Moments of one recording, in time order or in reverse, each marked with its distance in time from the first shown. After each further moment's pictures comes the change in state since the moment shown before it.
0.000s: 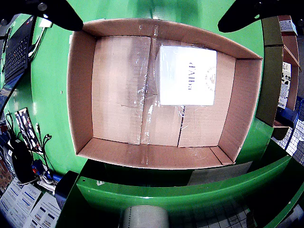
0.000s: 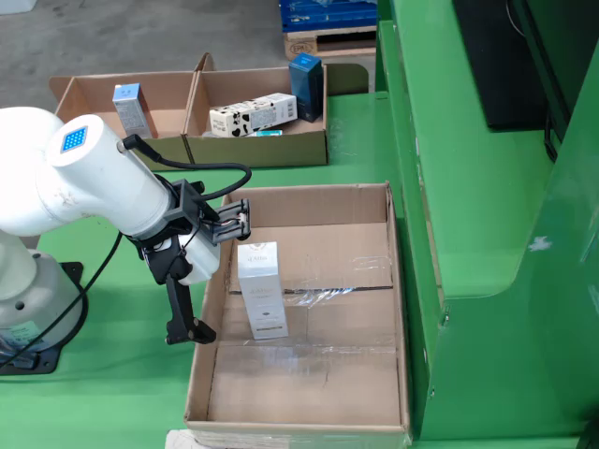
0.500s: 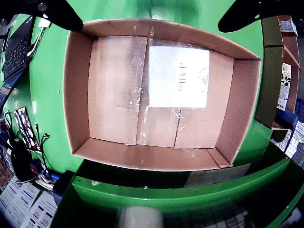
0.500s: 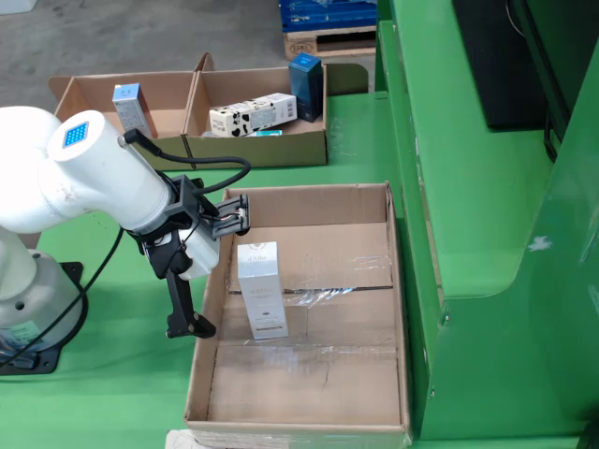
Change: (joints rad) arm 0.038 0.029 -0.051 0.021 -0.009 0.021
